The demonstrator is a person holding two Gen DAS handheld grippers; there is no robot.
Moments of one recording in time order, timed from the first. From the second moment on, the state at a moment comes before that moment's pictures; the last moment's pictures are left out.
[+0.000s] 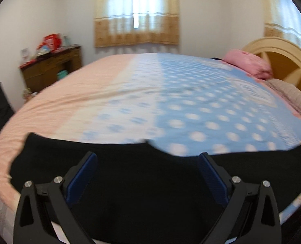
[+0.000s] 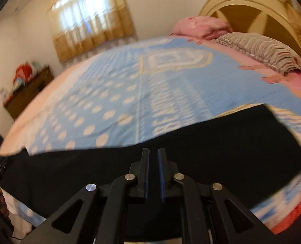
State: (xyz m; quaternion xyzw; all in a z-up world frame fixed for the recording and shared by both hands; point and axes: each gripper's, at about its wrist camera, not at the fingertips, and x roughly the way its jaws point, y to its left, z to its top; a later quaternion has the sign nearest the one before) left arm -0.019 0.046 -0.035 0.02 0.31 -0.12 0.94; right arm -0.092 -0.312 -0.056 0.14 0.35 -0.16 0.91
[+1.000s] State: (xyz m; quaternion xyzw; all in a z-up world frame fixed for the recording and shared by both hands) left arm 0.016 0.180 -0.078 0.02 0.35 0.08 0.93; right arm -0.068 -0.145 -0.117 0.15 0.46 0.16 0.86
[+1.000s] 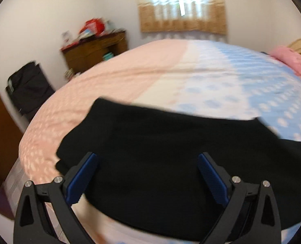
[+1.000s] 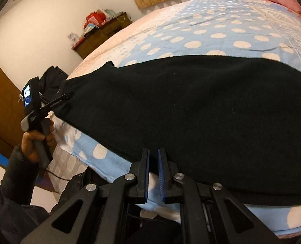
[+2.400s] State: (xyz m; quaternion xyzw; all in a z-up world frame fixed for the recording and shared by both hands) left arm -0.022 -0.035 -0.085 0.07 0.39 -0.15 0.91; right arm -0.208 -0.434 -0.031 0.18 0.25 -0.31 0.90
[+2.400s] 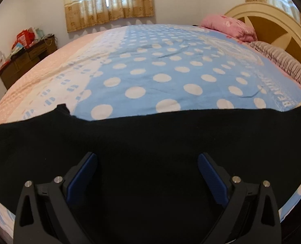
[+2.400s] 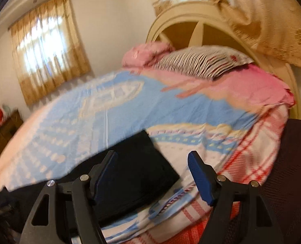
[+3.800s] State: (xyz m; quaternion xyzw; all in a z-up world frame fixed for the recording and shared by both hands) left arm -0.012 0.061 -0.070 0.01 0.38 -0.08 0.92; right arm -0.050 -0.104 -0.092 -0.04 0.37 0.11 0.92
